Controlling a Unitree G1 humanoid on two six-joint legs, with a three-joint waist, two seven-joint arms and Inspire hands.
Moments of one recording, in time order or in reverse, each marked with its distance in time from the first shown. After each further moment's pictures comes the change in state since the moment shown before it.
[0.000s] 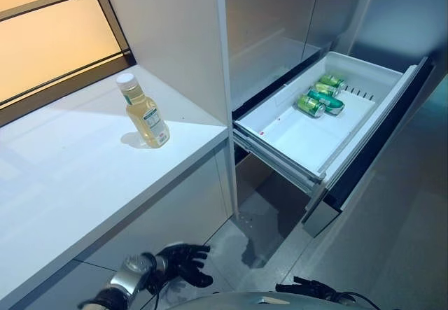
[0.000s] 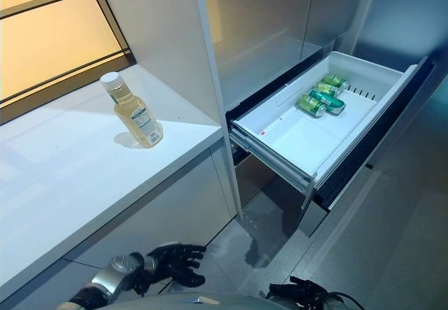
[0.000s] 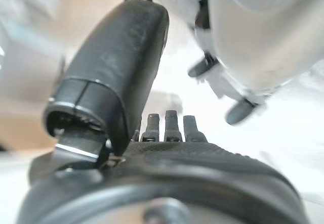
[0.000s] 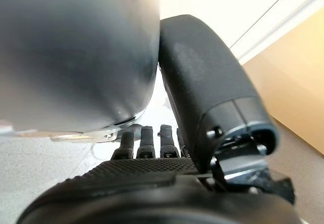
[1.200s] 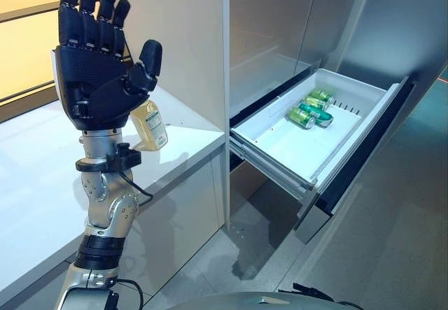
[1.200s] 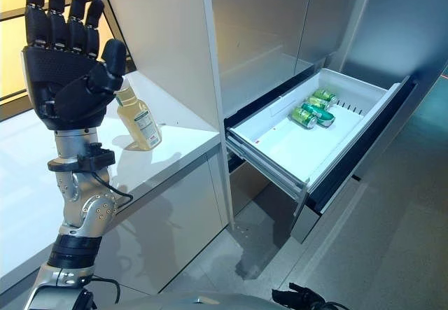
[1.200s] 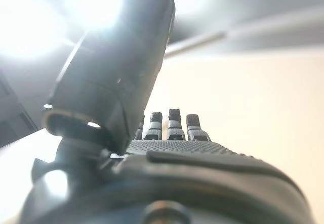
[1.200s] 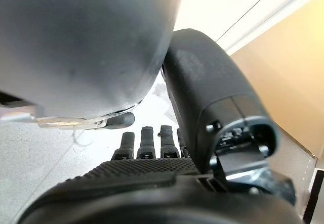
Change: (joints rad) left arm -0.171 -0.096 0.378 -0.672 -0.540 -0.846 0.854; right arm 0.046 0.059 0.002 0.065 -0.019 -0.095 -0.044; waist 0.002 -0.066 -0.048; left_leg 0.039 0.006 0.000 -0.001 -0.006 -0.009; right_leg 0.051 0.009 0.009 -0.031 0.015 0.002
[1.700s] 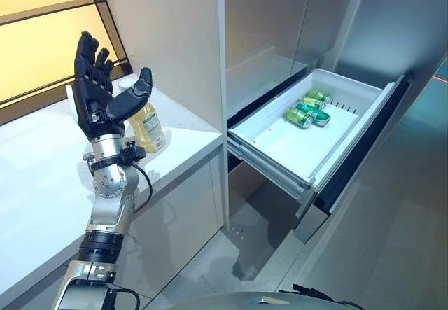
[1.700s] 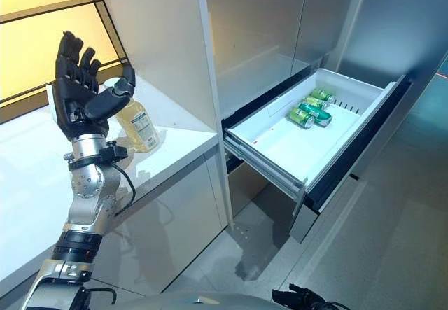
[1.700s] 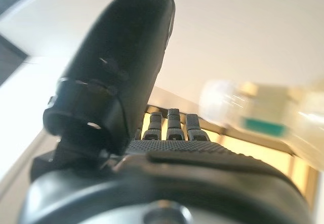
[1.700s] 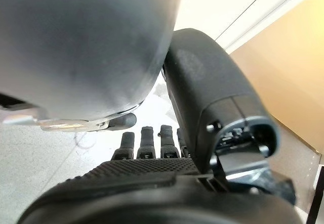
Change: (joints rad) left arm -0.004 0.010 -0.001 0.308 0.193 0.124 0.312; right arm -0.004 -0.002 -0.003 -0.013 0.003 0.036 -0.001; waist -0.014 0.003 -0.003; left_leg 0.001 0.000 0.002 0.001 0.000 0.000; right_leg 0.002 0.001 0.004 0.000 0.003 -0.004
